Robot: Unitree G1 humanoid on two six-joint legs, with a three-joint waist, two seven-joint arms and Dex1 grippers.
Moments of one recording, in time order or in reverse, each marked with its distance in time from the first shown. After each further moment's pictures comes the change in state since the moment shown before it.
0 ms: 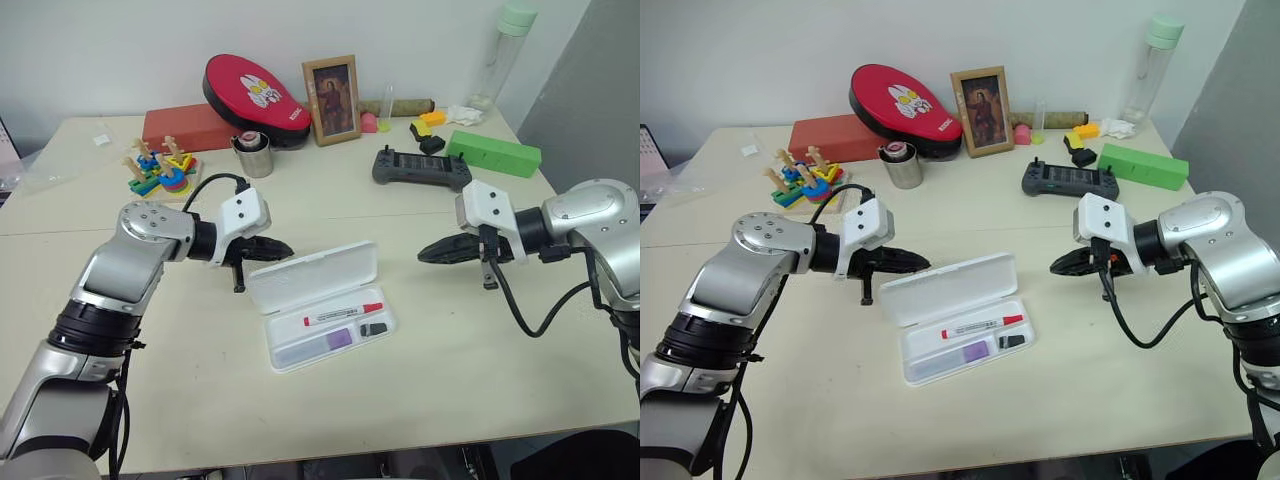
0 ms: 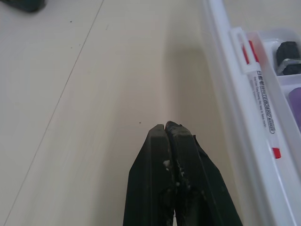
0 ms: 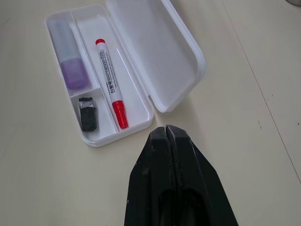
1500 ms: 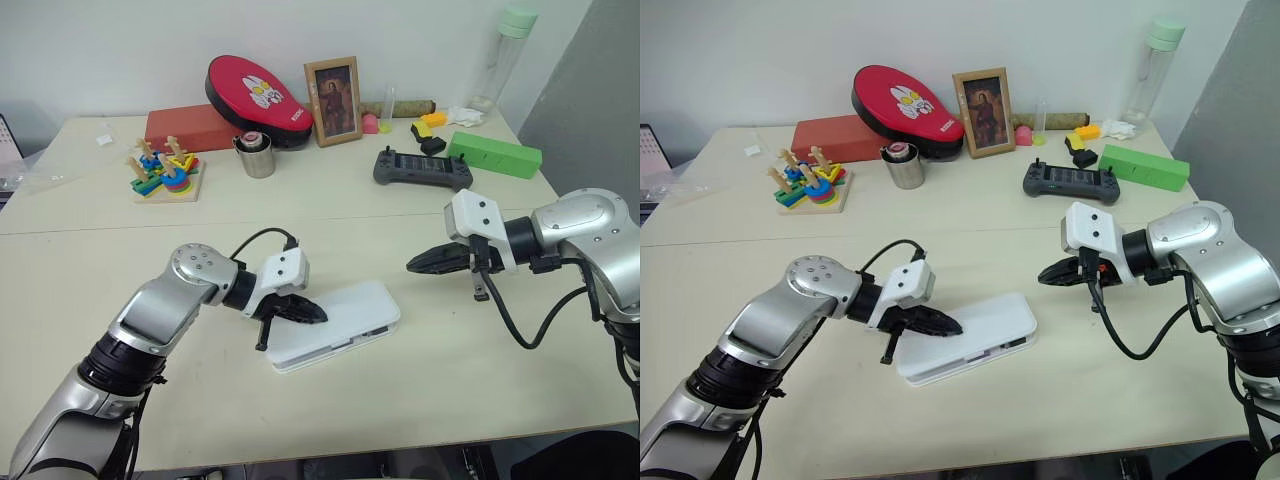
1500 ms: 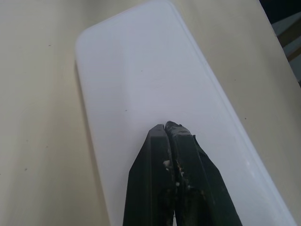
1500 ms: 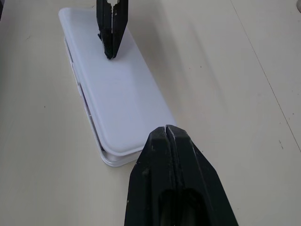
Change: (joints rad) left arm 0.142 -0.055 -0.130 -0.232 -0.044 0.104 -0.106; right arm 0.028 0.018 0.000 -0.099 0.046 0.084 -0.042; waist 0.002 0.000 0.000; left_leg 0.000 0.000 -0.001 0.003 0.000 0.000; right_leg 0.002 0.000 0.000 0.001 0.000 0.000
